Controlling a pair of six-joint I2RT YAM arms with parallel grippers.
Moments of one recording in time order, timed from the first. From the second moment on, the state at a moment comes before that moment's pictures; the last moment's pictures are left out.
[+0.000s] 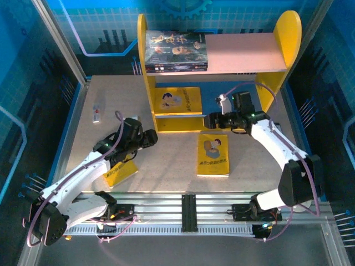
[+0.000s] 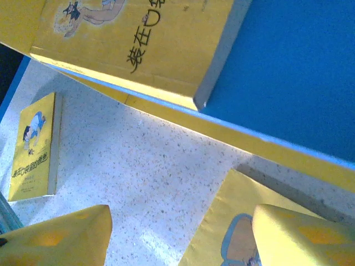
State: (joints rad) left arm -0.49 1.07 0.77 -0.51 -0.08 -0.75; right arm 0.26 1.41 1.08 -0.50 -0.48 0.17
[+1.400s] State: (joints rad) left arm -0.73 1.38 0.69 -0.18 0.04 -0.93; right arm 0.35 1.50 0.74 -0.51 -0.28 0.34
